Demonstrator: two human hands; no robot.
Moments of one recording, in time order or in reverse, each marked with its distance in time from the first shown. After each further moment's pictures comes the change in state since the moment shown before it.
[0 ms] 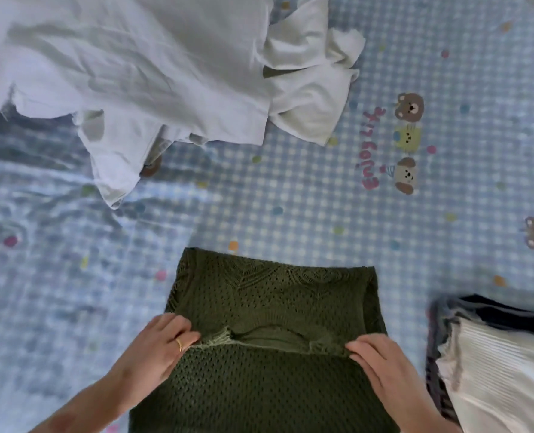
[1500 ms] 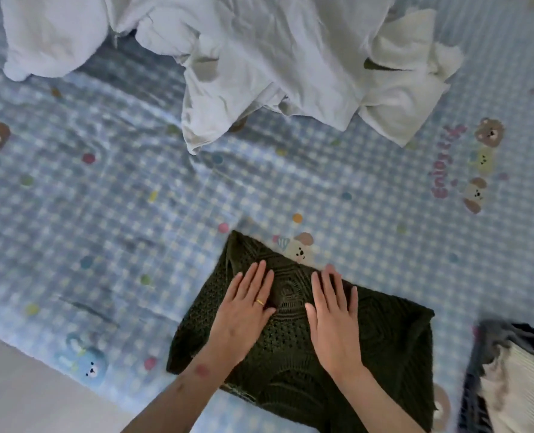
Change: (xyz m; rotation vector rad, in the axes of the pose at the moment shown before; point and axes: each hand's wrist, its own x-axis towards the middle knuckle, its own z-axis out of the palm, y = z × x) left_hand -0.004 0.046 0.089 0.094 -0.056 -0.534; right_hand 0.050 -0.096 0.125 -0.365 -0.231 0.060
